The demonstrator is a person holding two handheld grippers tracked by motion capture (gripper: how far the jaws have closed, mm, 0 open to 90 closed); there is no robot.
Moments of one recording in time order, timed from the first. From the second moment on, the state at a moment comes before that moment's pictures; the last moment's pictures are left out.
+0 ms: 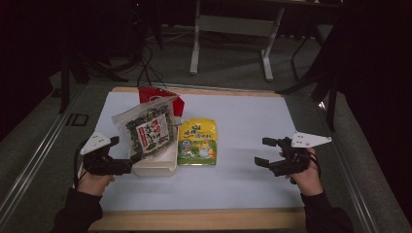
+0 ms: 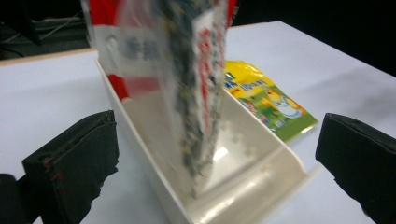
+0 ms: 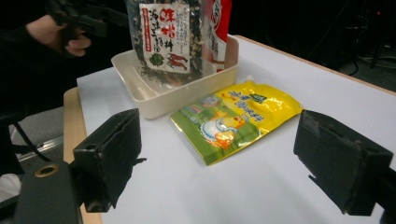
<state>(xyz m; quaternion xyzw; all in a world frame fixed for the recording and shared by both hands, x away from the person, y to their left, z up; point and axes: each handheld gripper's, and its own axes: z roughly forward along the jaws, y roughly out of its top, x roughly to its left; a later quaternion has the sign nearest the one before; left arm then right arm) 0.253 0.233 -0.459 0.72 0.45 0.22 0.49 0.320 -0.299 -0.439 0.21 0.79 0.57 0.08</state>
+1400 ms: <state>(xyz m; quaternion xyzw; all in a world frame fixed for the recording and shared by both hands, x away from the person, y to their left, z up) 0.207 0.136 -0.496 0.78 0.34 0.15 0.51 0.371 -0.215 -0.472 0.24 0.82 0.51 0.10</state>
